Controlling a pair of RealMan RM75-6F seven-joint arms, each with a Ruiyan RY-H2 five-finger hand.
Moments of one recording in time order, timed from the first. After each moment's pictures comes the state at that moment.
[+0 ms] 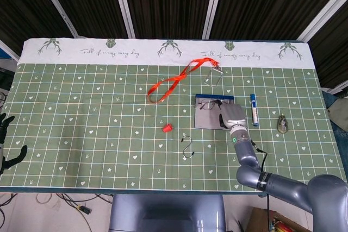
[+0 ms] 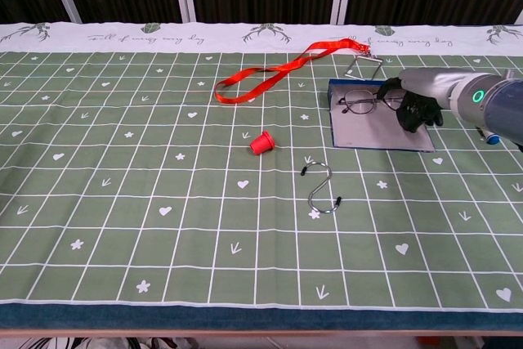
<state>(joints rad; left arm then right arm) -0.09 -1.09 -0.13 -1.76 1.26 1.43 0.00 0.86 -1.66 0.22 -1.22 -0.57 0.89 -0.59</state>
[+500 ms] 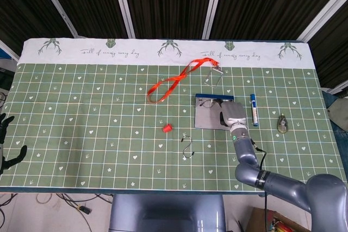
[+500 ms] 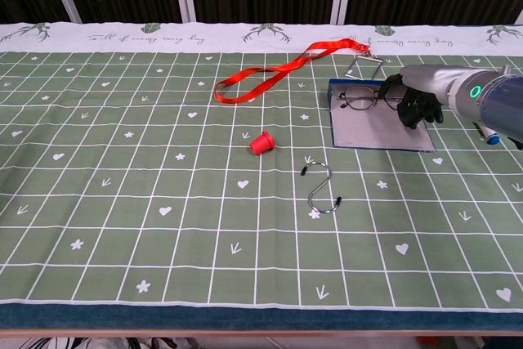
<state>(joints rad) -0.09 -1.09 -0.13 -1.76 1.26 1.43 -0.01 0.87 -1.67 0.24 -1.20 -0.53 0.89 -0.60</state>
